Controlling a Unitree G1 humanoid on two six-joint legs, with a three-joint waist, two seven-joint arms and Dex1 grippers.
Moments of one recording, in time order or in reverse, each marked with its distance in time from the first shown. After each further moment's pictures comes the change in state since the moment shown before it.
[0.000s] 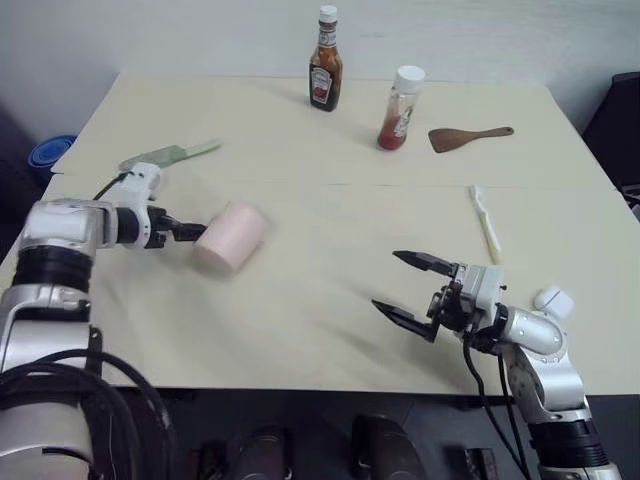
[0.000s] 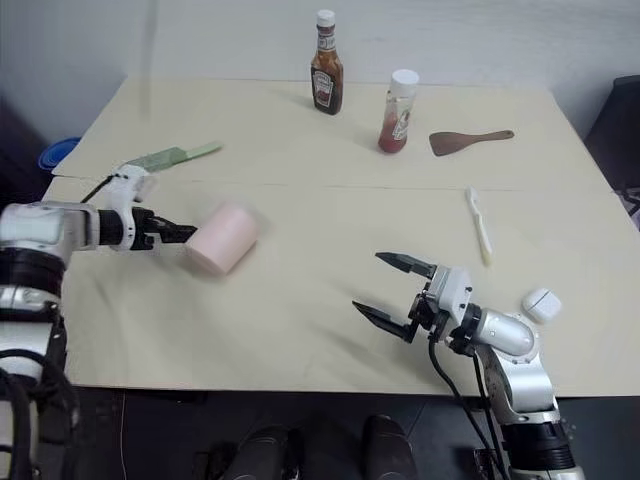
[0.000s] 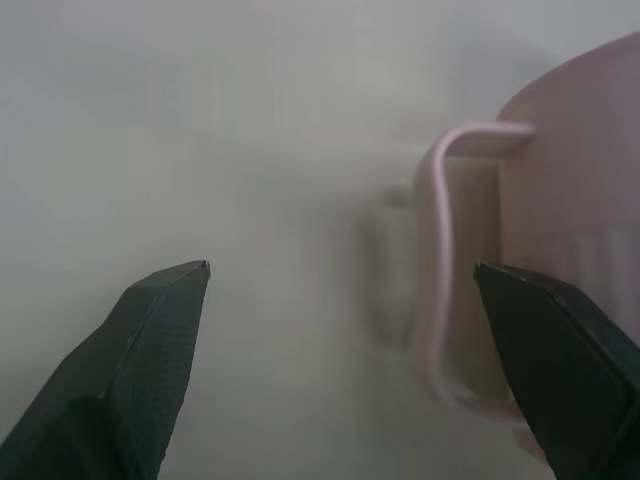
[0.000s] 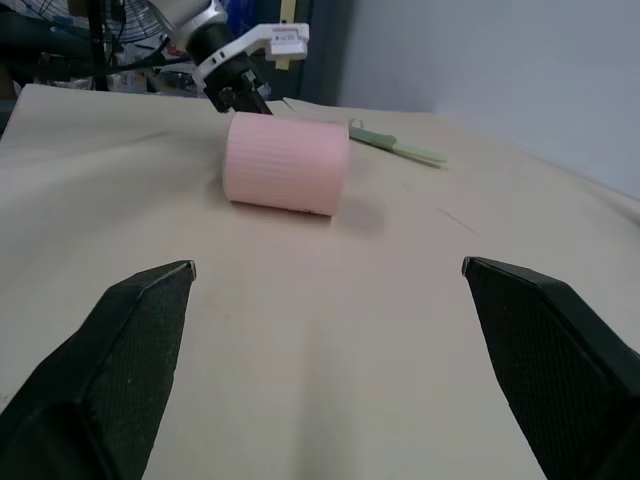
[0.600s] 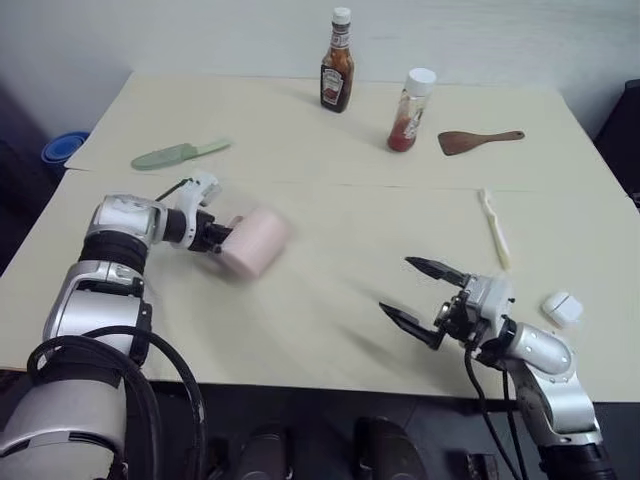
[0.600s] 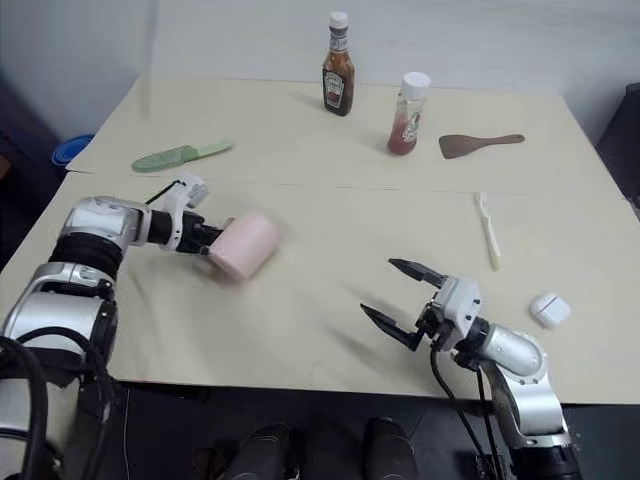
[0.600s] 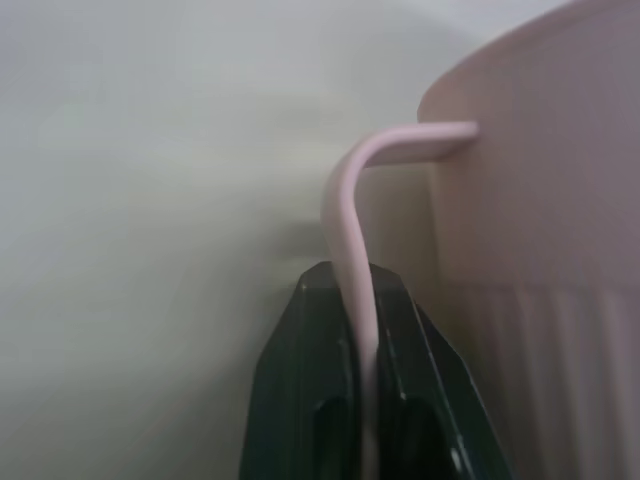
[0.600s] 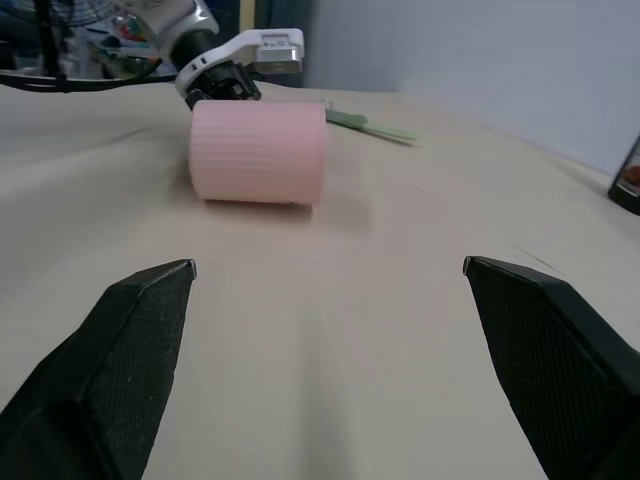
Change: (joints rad) left arm -0.044 -0.197 0.088 0.130 0.102 -0.121 -0.151; right arm 0.114 -0.021 -0.060 -0.072 -0.006 0.010 -0.114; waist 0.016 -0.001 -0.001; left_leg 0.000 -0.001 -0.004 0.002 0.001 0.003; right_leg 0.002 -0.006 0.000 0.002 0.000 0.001
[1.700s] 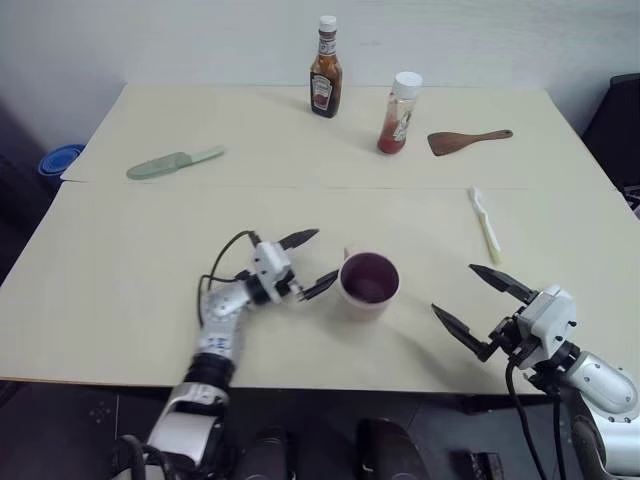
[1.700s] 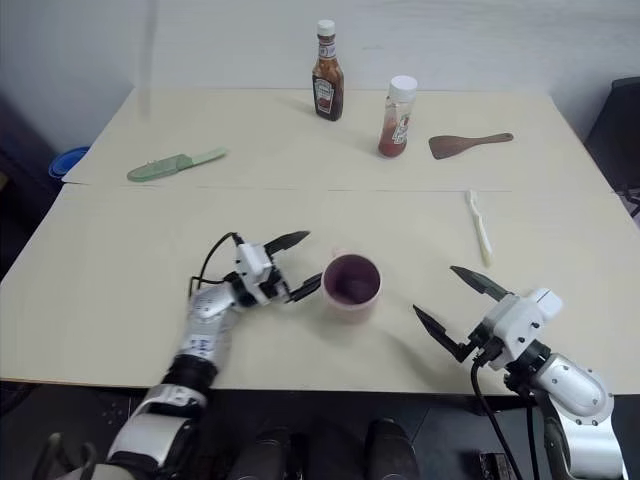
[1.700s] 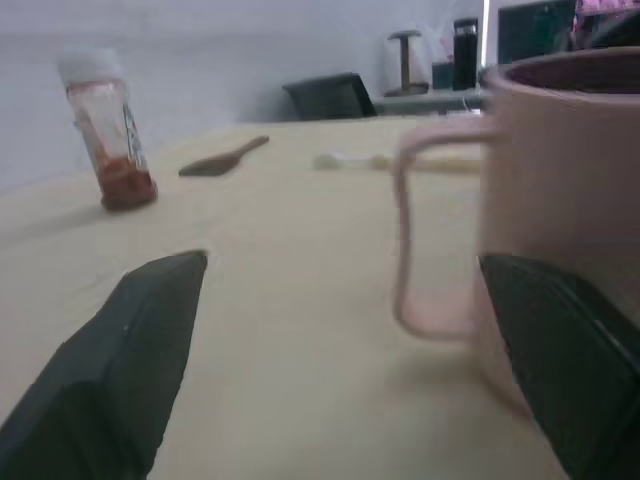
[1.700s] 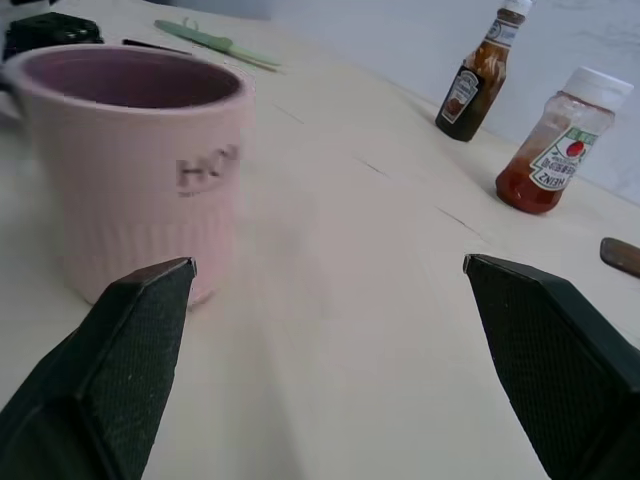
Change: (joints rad) left arm 0.637 -0.346 0.111 -0.471 -0.116 -1.051 0.148; right arm 0.177 -0.072 -0.152 -0.014 -0.032 -0.081 -0.076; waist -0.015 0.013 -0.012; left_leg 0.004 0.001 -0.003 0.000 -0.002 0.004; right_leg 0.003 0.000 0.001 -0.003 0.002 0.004
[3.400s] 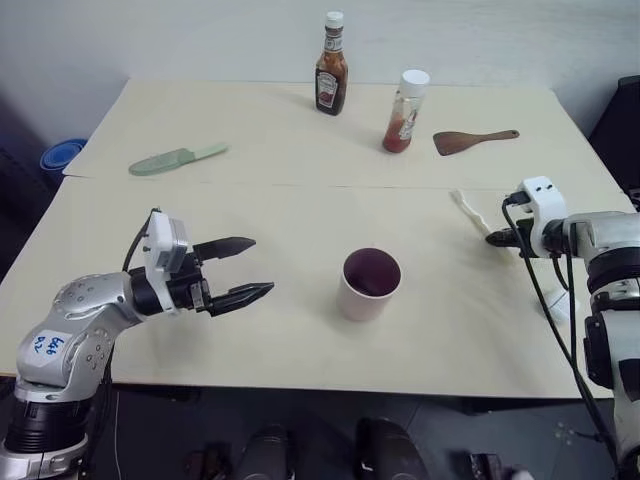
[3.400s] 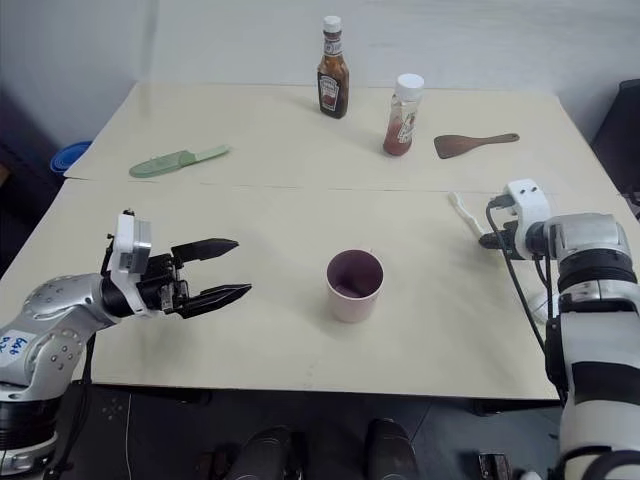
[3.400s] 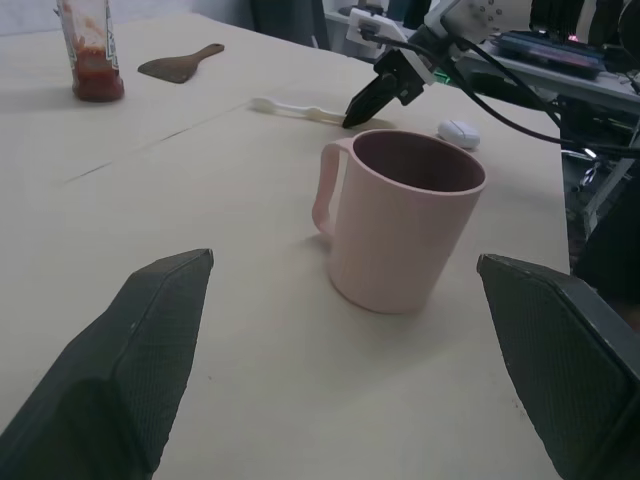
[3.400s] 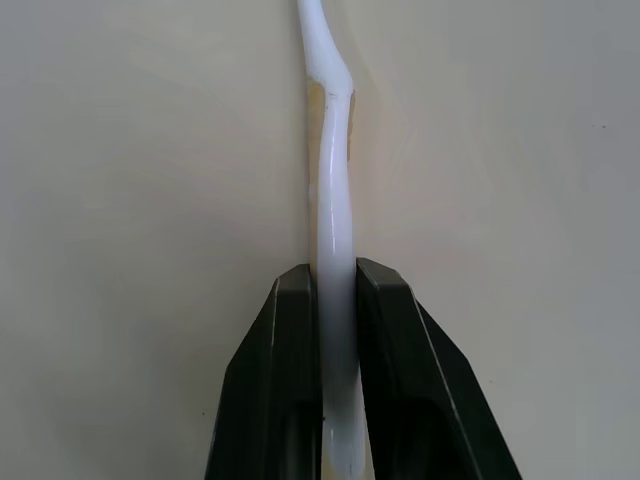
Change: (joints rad) left arm 0.269 0.483 0.202 -0.865 -0.509 0.930 -0.023; right arm -1.265 -0.227 0.360 1.348 -0.319 0.793 0.075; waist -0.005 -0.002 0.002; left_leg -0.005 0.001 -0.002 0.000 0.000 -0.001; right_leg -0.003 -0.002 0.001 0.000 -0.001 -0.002
